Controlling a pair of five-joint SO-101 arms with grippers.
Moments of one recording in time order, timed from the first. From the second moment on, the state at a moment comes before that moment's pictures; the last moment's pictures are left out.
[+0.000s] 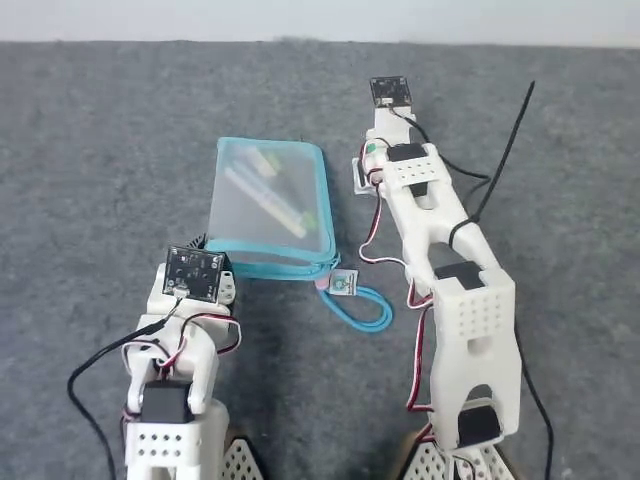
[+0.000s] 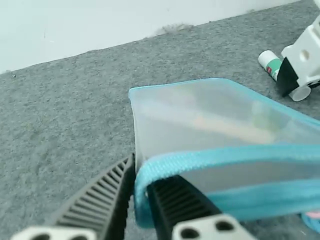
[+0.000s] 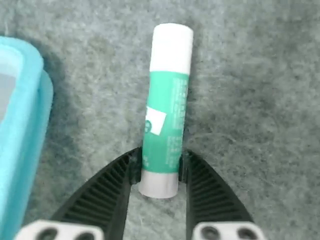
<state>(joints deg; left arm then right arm) -5.2 -101.2 97.1 43.0 -7.2 -16.6 40.5 -16.7 47.8 -7.4</state>
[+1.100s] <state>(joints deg) -5.1 -101.2 97.1 43.0 -7.2 -31.4 -27.0 0.0 100.3 20.8</state>
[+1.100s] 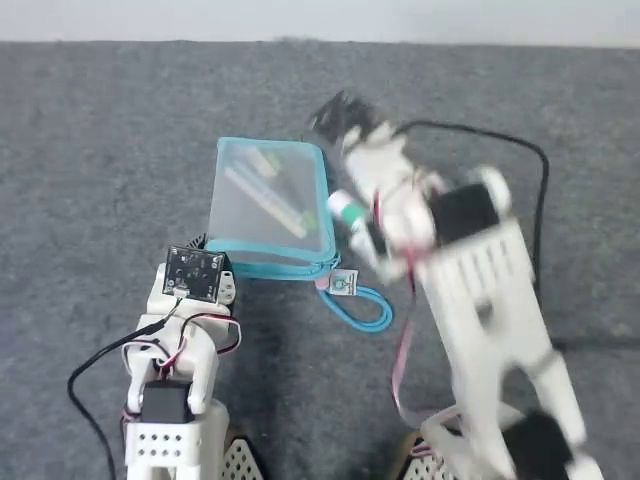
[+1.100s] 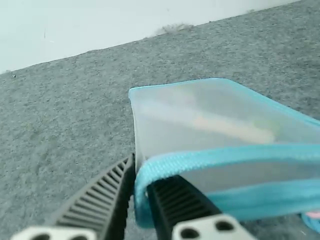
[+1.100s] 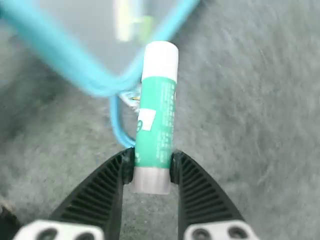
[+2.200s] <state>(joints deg) 6.9 -101.2 95.6 43.1 -3.5 -38.9 -23.8 27.4 70.5 12.7</state>
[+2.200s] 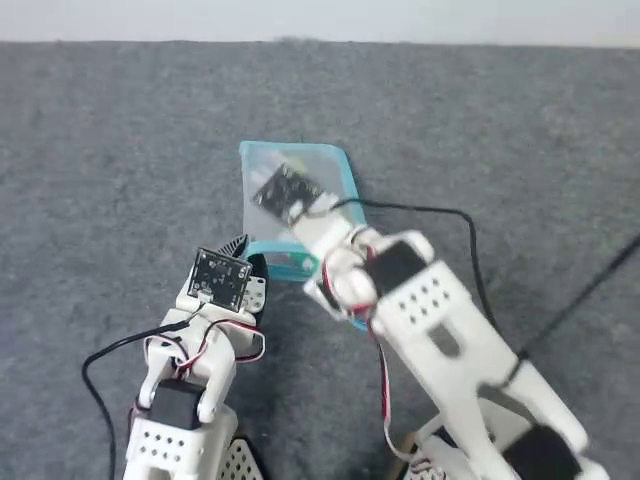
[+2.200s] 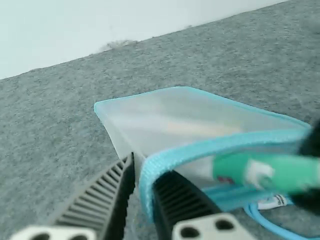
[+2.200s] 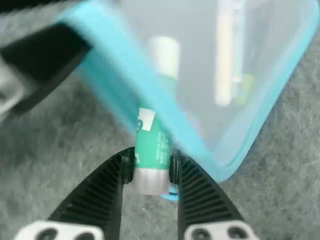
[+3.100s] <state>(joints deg) 6.8 -101.1 95.7 43.1 -2.9 -36.8 -12.5 12.7 70.6 5.9</state>
